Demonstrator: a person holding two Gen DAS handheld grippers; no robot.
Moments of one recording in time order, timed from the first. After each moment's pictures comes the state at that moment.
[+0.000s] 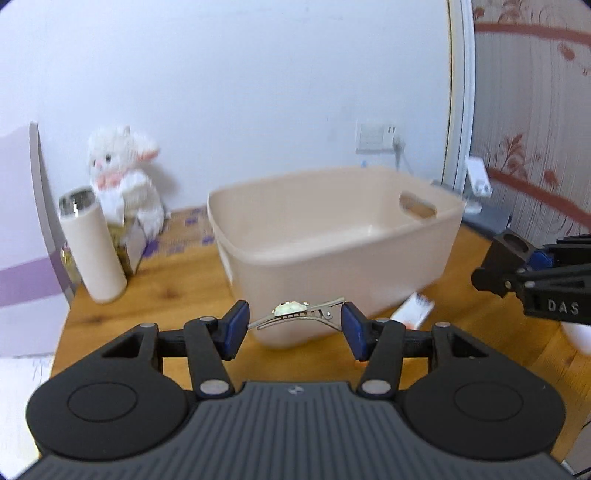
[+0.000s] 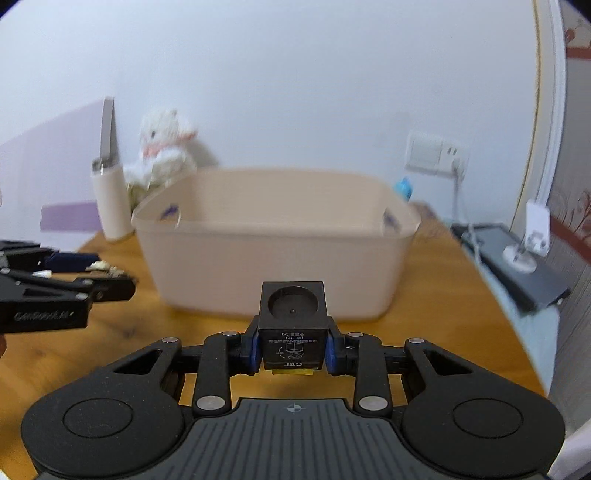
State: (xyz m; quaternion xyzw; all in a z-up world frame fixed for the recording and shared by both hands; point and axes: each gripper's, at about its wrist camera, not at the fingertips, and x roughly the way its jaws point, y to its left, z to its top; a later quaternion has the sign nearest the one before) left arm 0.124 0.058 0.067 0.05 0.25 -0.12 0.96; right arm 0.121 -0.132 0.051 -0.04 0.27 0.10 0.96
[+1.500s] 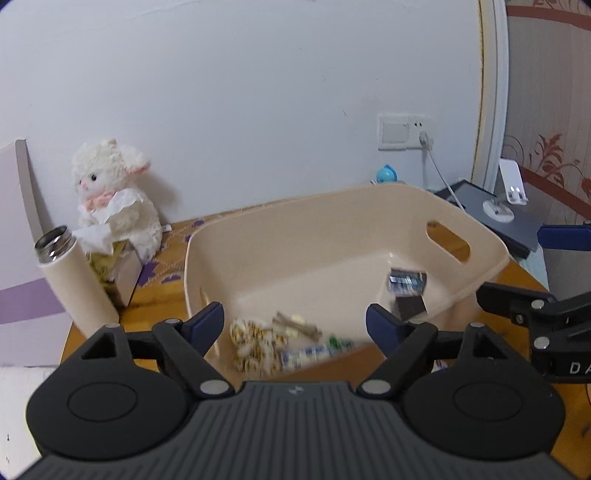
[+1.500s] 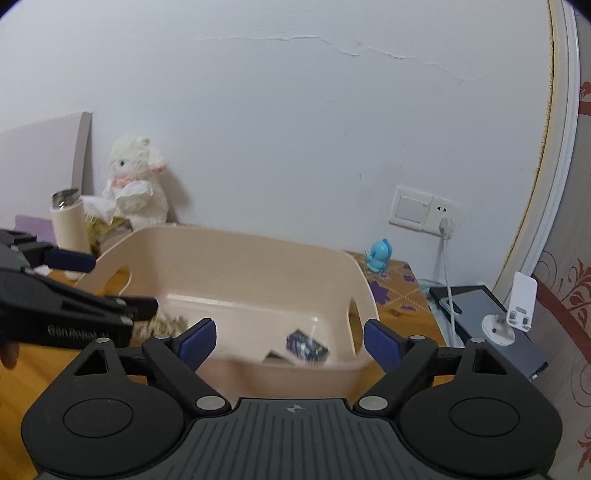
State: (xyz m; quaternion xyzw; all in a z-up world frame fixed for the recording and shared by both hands) left arm 0.203 0.008 0.086 0.07 0.29 -0.07 0.95; right arm 0.184 -0.141 0.083 -0.10 0.26 0.09 0.96
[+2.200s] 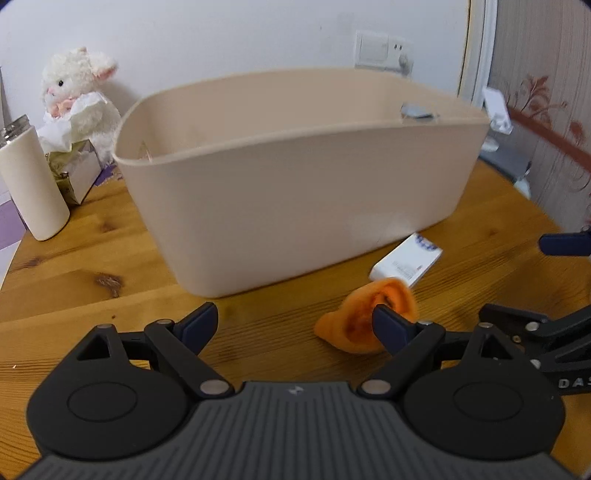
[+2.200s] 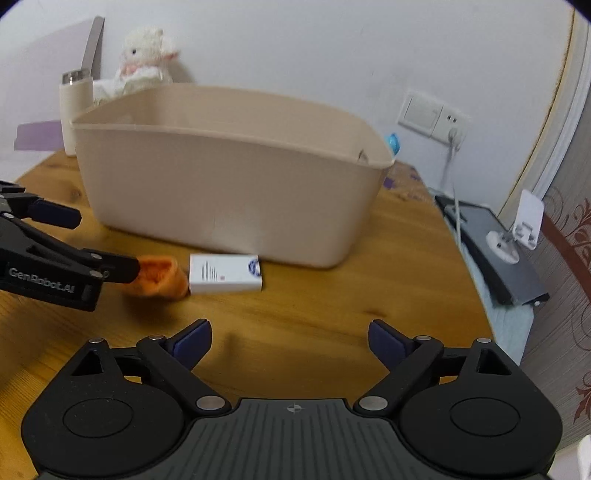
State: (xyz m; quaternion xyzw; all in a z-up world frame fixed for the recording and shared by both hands) left arm 0.184 -0.003 -0.014 0.06 0.37 -0.10 0.92; right arm 0.156 -0.161 -0.010 -0.13 0.37 0.08 0.92
